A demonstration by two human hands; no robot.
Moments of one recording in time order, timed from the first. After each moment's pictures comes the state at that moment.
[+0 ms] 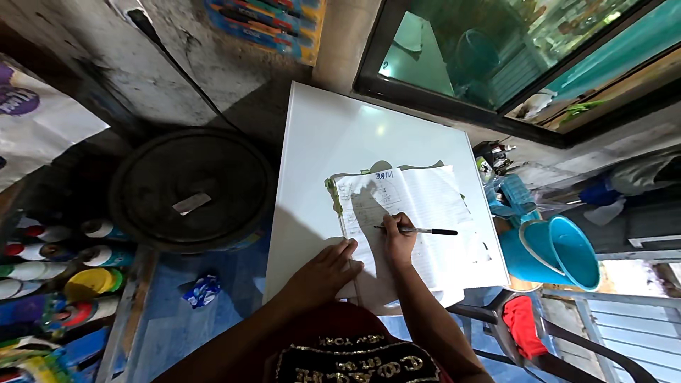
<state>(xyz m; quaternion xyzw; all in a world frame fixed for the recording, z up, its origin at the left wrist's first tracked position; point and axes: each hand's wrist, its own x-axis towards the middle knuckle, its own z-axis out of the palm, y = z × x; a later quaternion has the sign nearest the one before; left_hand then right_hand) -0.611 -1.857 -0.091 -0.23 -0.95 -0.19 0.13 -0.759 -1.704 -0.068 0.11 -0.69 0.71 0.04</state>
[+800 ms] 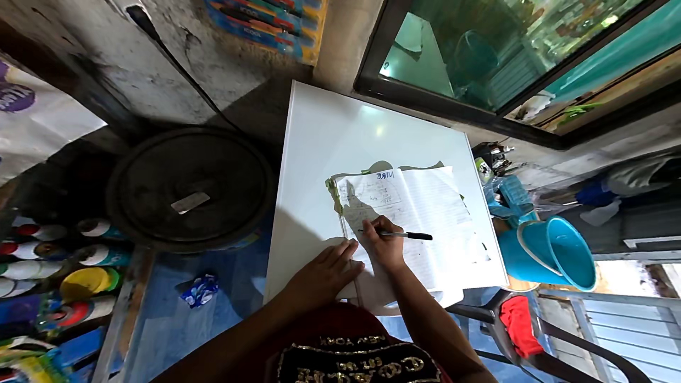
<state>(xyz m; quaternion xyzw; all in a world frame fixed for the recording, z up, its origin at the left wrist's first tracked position) -0.610 -1.857 -0.094 -0.24 -0.94 -0.18 0.14 -0.755 -1.704 -0.079 0.28 -0.78 0.56 0.00</state>
